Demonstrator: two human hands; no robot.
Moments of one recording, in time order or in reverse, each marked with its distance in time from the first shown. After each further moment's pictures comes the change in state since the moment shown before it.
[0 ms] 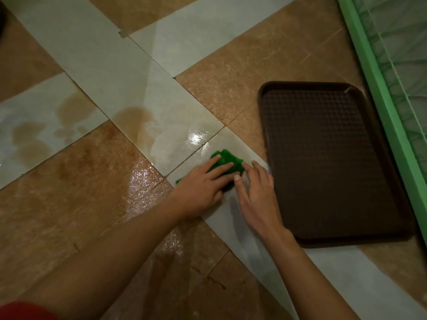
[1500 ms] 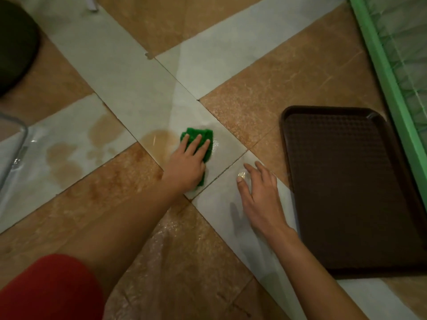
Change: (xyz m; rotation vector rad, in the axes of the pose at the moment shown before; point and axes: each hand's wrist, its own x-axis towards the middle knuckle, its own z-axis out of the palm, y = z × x) left_hand 0.011 -0.100 -0.049 0.034 -0.124 -0.551; right_hand 0.045 -0.058 0.009 0.007 -0.058 -0.002
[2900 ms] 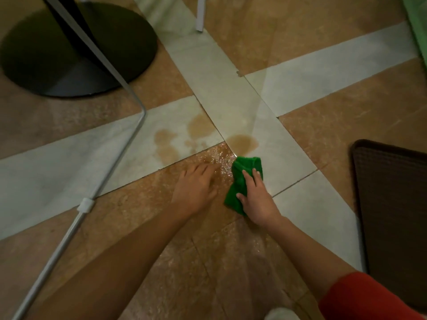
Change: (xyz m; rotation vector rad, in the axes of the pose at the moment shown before) left_hand -0.156 -0.112 -0.028 -0.258 0.189 -0.199; right_hand -0.005 -0.112 0.118 -0.308 -0.320 -0.129
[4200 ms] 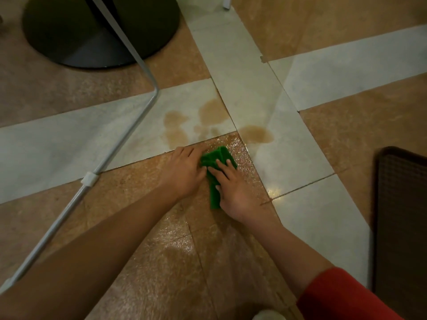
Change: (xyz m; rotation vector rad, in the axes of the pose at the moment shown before) left_hand -0.002 -0.027 -0.003 -0.023 0.098 -0.158; right_hand 0.010 -0.032 0.022 -0.075 -0.068 -0.485
